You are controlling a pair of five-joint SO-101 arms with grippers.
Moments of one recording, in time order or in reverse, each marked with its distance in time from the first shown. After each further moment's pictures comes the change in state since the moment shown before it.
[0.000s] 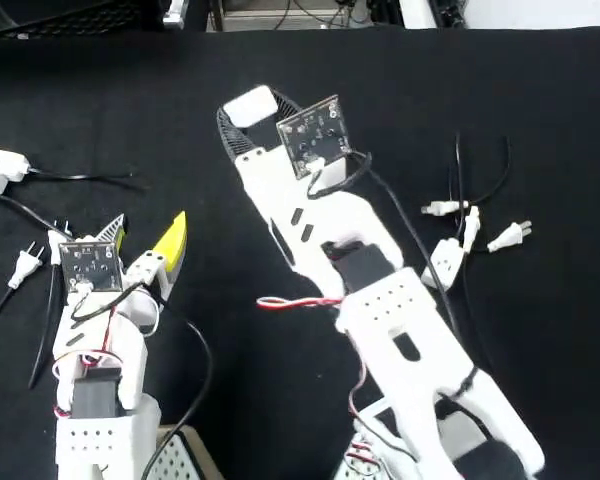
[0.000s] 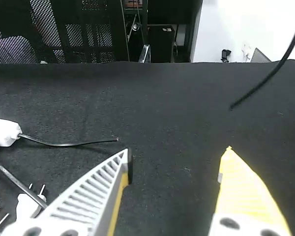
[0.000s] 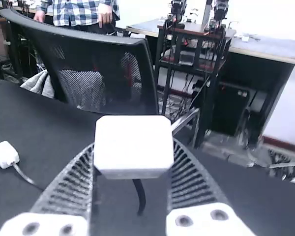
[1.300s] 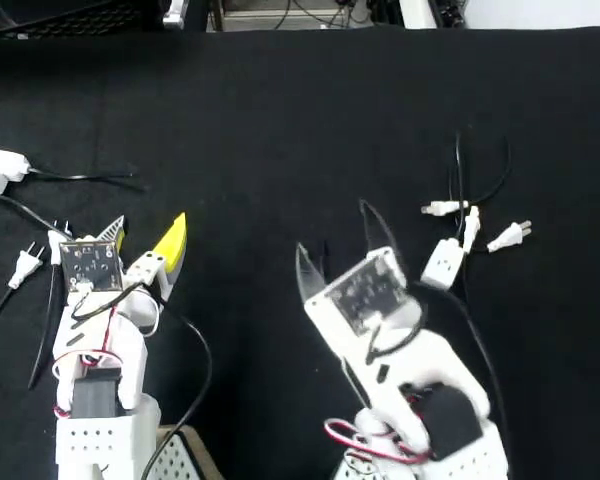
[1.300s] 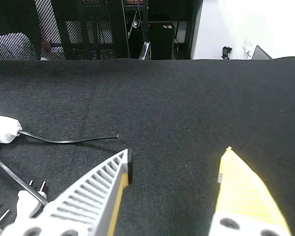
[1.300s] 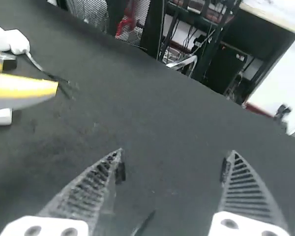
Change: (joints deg) left arm -0.1 0.0 0.0 0.7 0.0; right arm 2.5 -67.0 24.2 55.8 13.5
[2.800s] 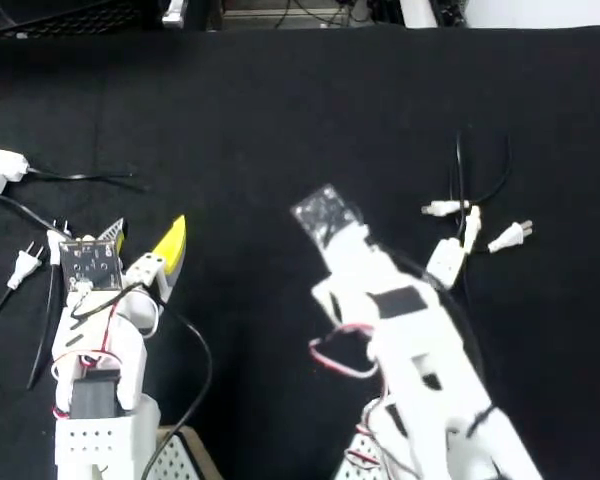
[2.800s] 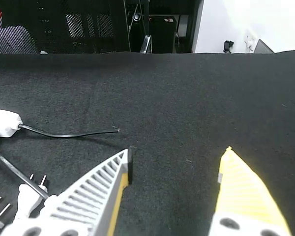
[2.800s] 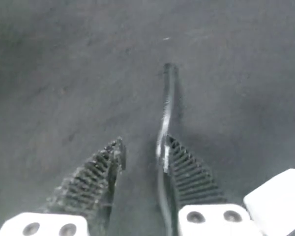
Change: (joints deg) left arm -0.3 0.0 0.0 1.4 0.0; right arm 11.3 56.4 -2.8 -12.2 2.7
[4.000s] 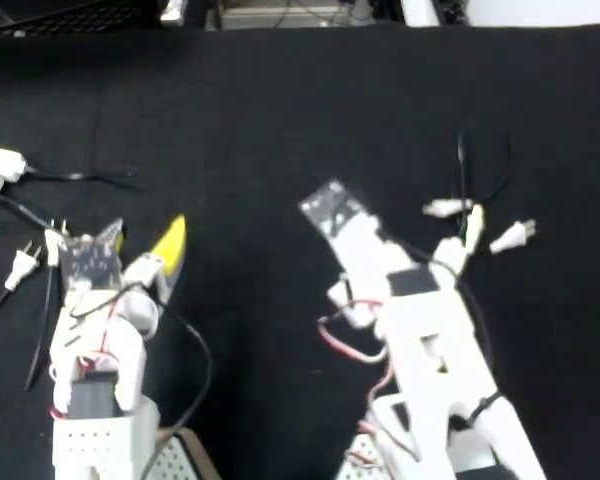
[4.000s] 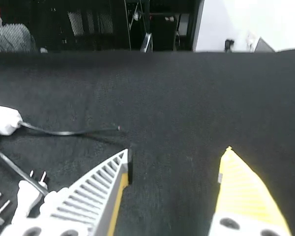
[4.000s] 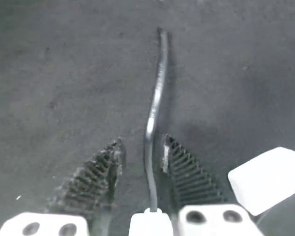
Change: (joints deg) left arm -0.1 0.9 0.0 0.0 0.0; right arm 5.0 3.3 -4.5 8.7 7.7
